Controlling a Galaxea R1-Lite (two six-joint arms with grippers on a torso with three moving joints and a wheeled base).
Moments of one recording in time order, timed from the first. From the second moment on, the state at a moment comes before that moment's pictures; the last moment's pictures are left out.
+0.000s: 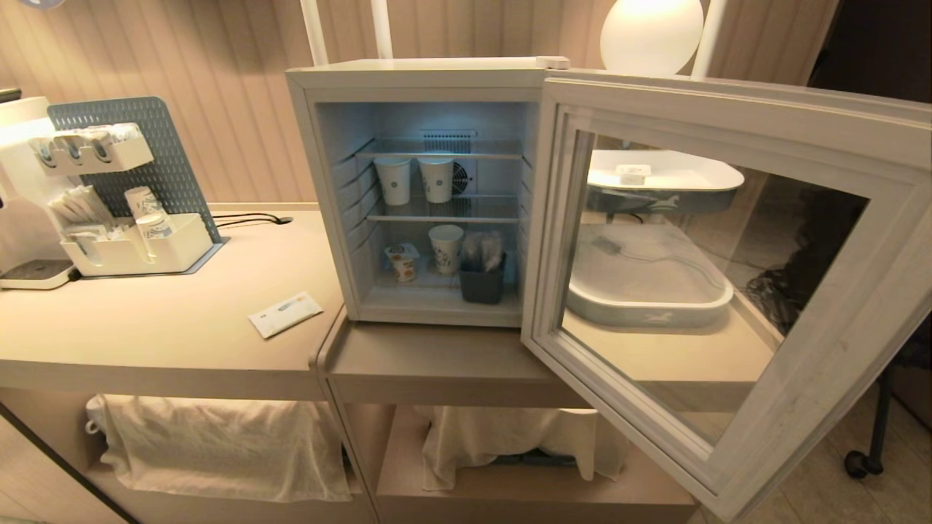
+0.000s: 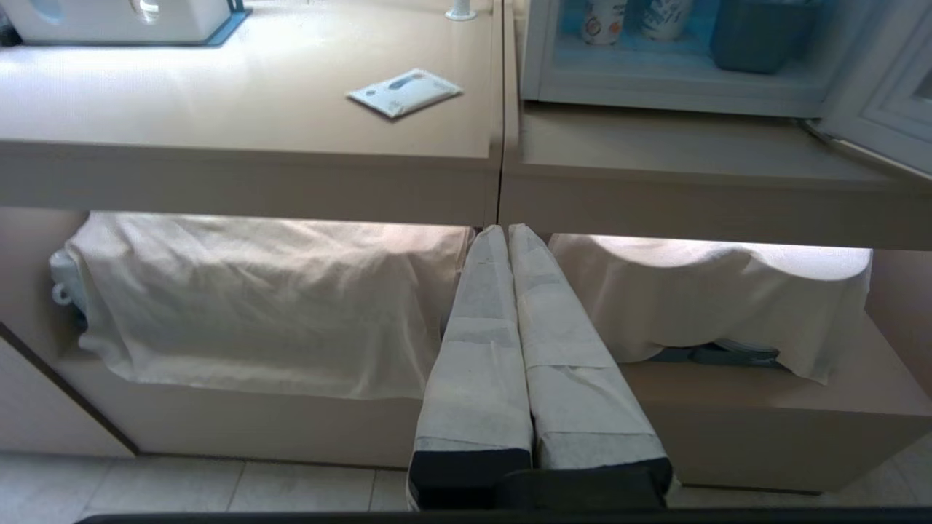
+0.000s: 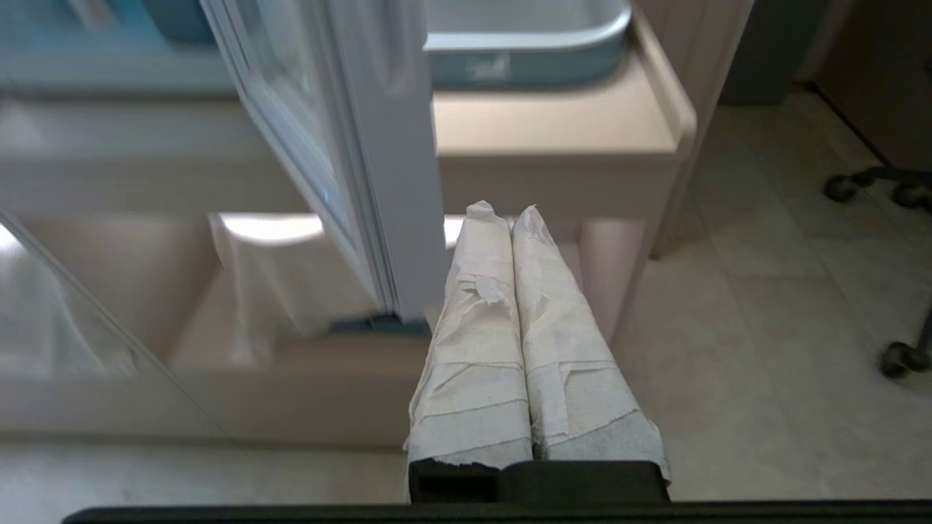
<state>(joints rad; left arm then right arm) 0.00 0.00 0.00 0.00 0.00 -0.02 0.00 0.01 -0.10 0.14 0.00 0.01</state>
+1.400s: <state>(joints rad) 0.00 0.00 0.00 0.00 0.00 -0.02 -0.40 1.23 -0.48 -0.29 1.10 0.46</state>
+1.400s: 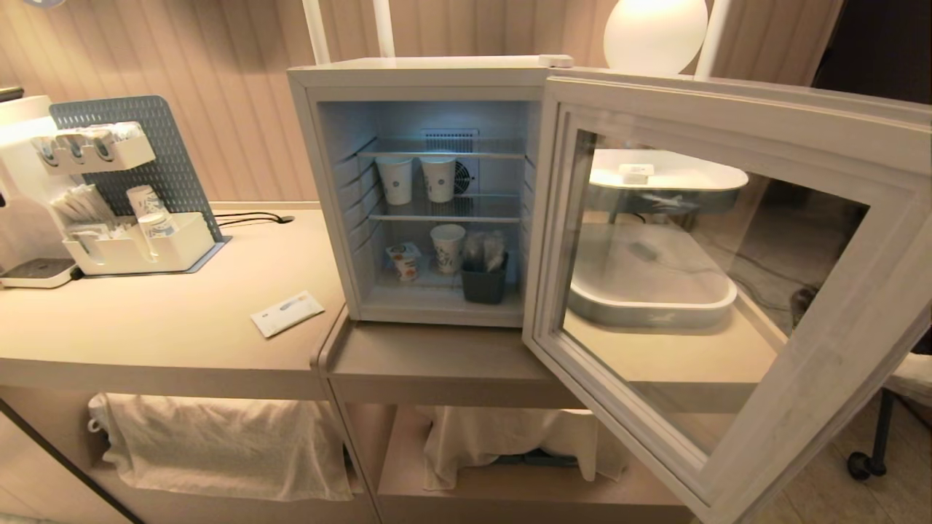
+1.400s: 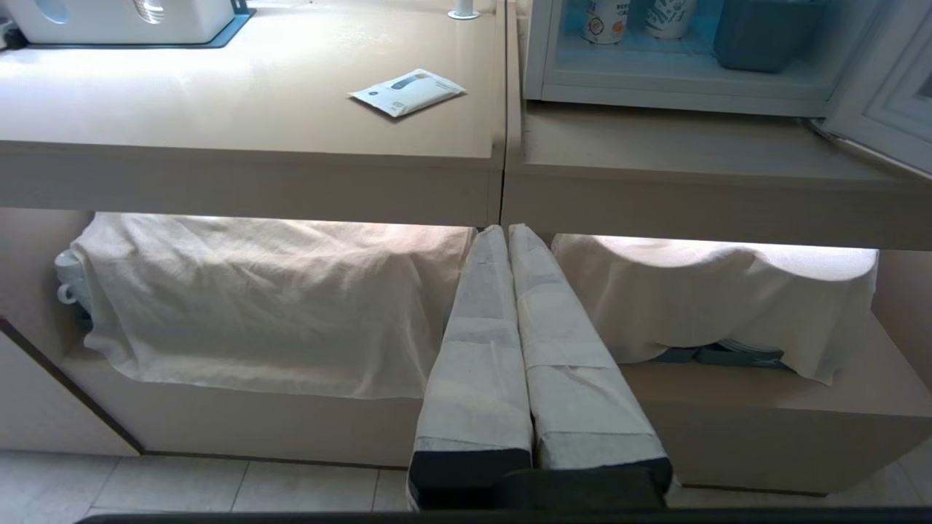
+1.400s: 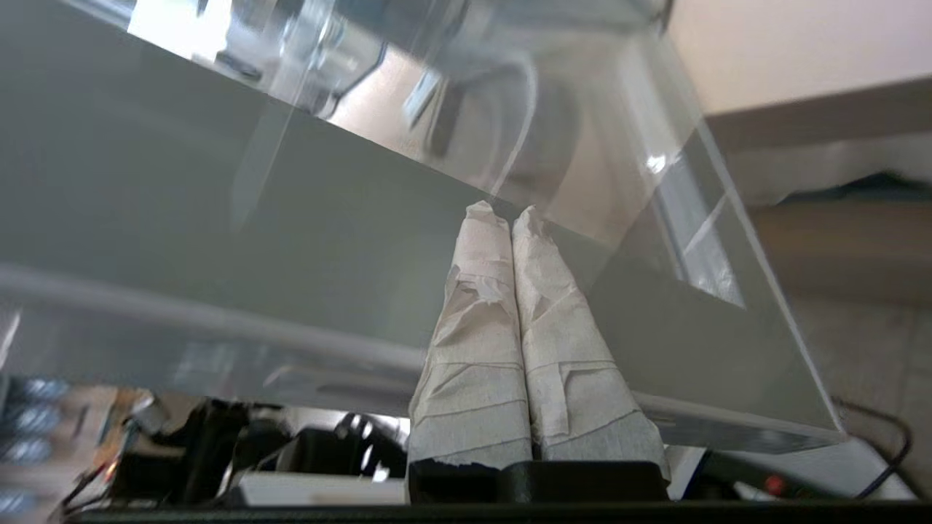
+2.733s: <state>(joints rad) 0.00 0.00 0.00 0.00 0.00 -0.02 0.62 1.98 -1.38 -0.28 0.02 0.48</state>
